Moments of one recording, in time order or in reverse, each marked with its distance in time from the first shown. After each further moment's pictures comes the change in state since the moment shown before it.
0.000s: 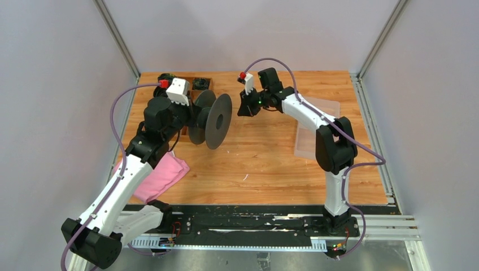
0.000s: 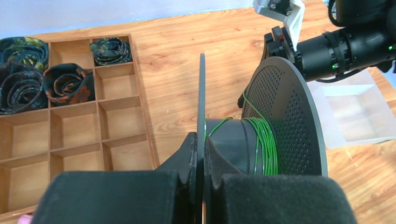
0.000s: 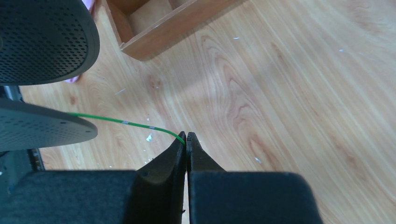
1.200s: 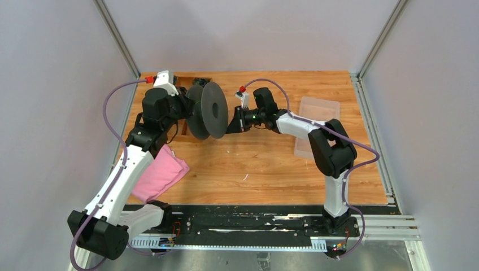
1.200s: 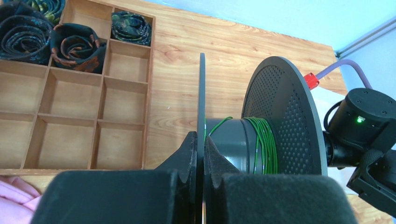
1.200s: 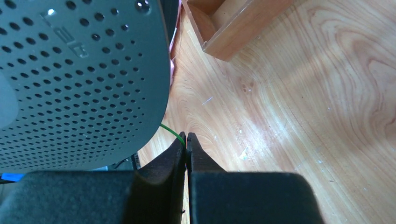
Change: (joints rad) left arm 0.099 0.086 0.065 -0.037 -0.052 -0.273; right arm 0.080 -0.026 -0.346 0.493 -0.195 0.558
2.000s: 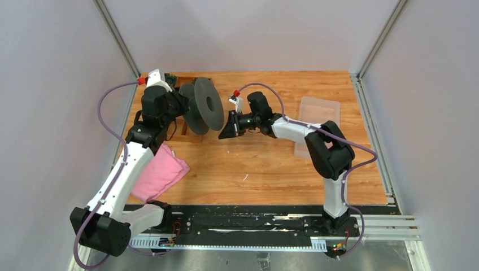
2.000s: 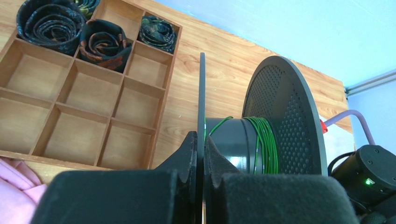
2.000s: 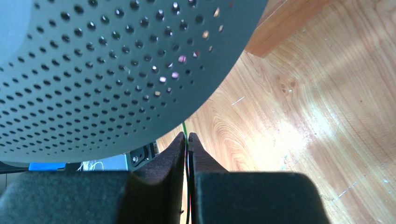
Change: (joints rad) left arm 0.036 0.031 0.011 0.004 -0.099 -0.111; right arm 0.065 -0.001 -0.025 0.083 -0.019 0.118
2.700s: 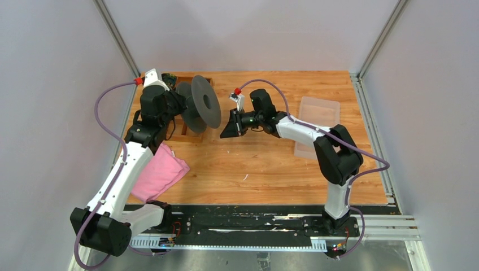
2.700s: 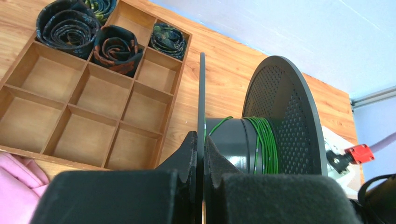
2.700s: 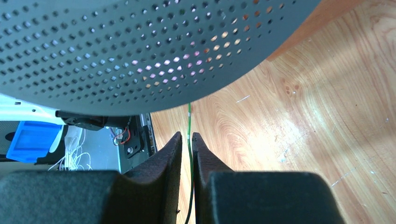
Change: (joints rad) left arm 0.013 0.001 0.005 -0.001 -0.042 -0.011; right arm 0.004 -0.086 -0.014 -0.070 0.003 -0.103
